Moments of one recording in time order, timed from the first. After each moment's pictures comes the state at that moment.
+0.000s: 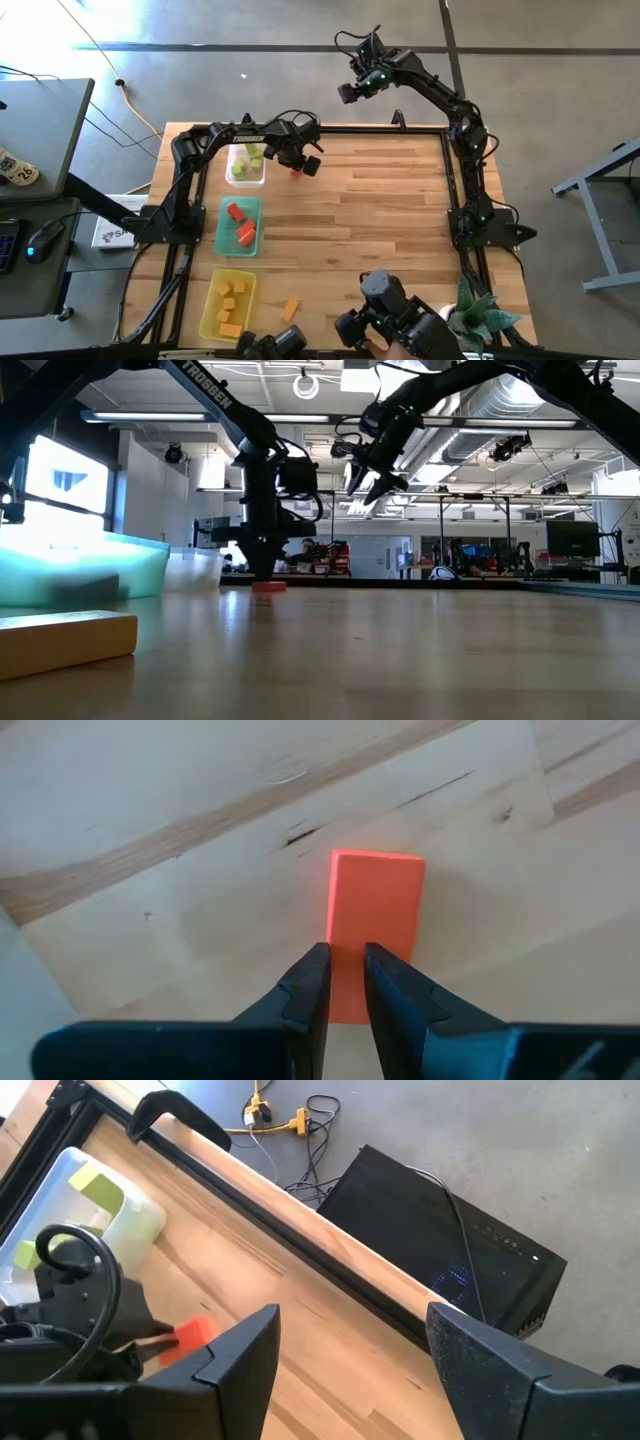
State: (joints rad) left arm 0.65 2.05 1.44 -0.83 -0.06 -0.62; right arm -0.83 2.12 2.16 -1.01 -0.23 0.23
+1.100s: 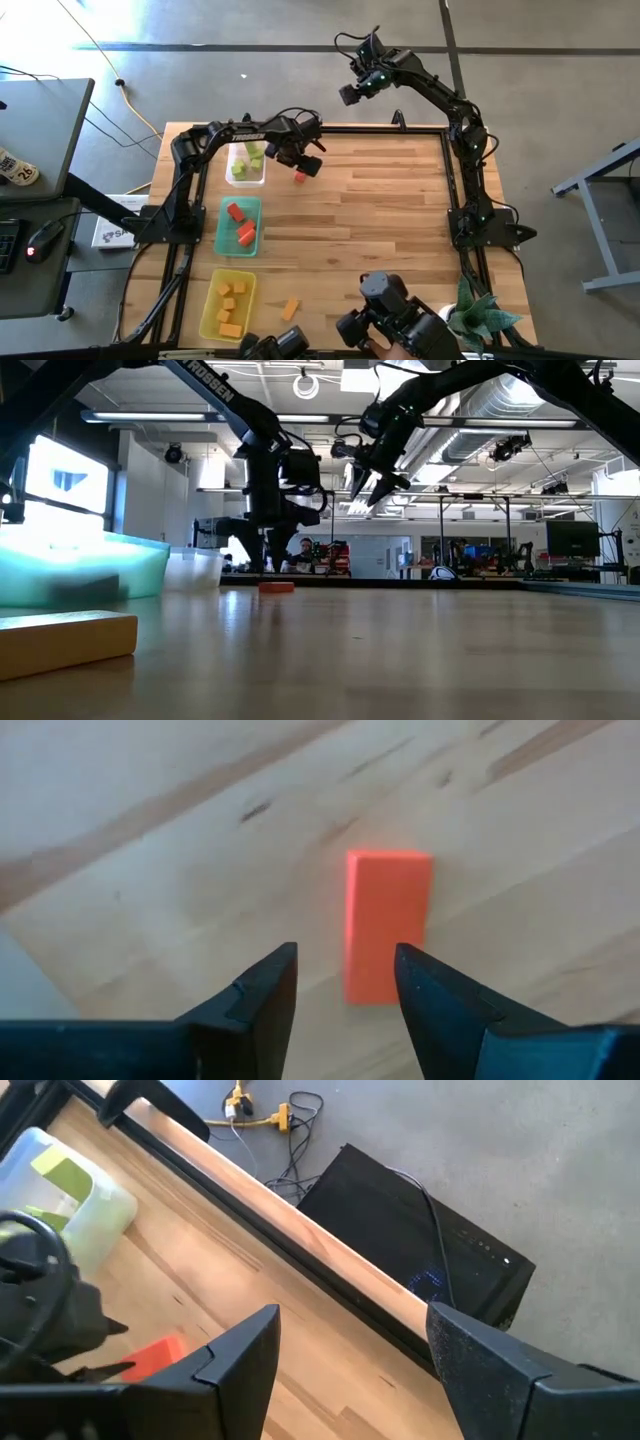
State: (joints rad) left arm 0.64 2.04 1.49 -0.90 0.01 -0.56; right arm -0.82 2.12 2.16 -1.03 -0.18 0.18
